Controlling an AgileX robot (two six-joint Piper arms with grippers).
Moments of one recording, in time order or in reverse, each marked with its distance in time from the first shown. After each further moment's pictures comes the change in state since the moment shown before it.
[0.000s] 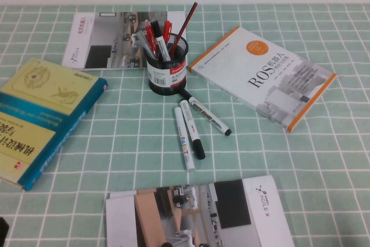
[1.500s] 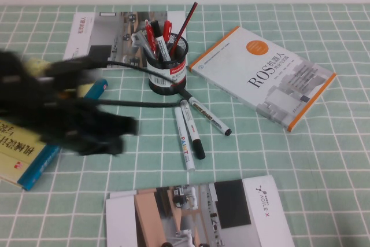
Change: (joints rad) right arm 0.000 0.000 0.000 0.000 0.000 0.000; left arm -0.249 1.445 -1.041 -0.124 0.460 -0.010
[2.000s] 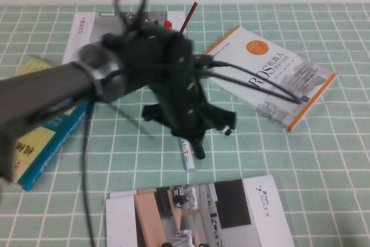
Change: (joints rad) right arm 0.000 0.000 0.000 0.000 0.000 0.000; left arm -0.312 0.505 -0.555 0.254 0.185 -0.309
